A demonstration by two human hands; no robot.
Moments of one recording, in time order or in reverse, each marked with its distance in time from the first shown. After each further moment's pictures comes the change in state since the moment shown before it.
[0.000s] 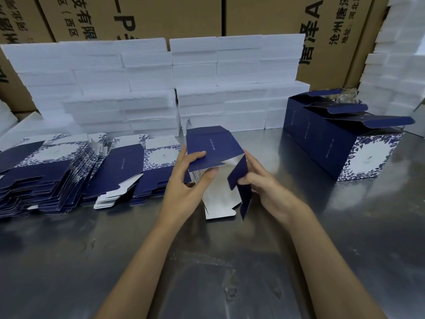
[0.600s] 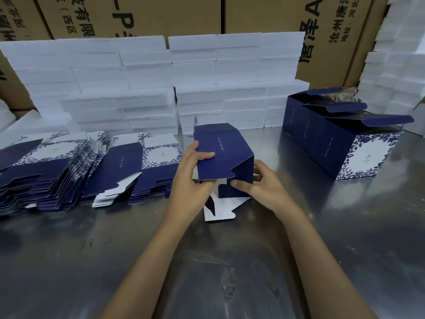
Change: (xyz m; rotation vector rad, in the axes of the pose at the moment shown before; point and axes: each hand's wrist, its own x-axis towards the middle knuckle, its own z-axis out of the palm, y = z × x) left_hand 0.006 -0.008 0.014 0.072 -0.001 0.080; right_hand 0.007 0.013 -0.002 -0.385 0.340 0.075
